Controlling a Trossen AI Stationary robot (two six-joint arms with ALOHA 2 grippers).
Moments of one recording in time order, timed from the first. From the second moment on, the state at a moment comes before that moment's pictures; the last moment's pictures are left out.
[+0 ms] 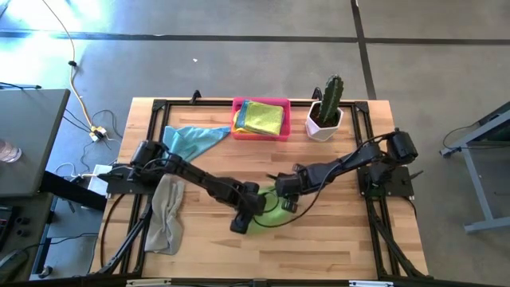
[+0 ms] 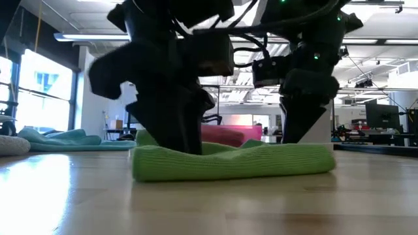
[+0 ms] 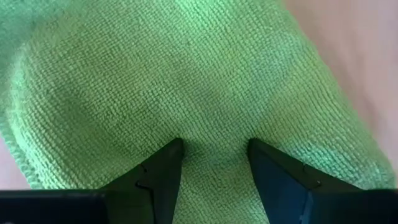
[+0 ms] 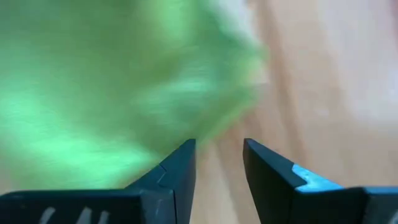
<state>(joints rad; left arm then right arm) -0.17 2.02 1.30 -0.46 0.02 -0.02 0.21 1.75 1.01 -0.52 0.15 0.47</state>
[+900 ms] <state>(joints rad) -0.23 2.02 1.29 -0.45 -0.17 -0.10 0.27 1.32 0.71 -0.36 0.26 0.96</state>
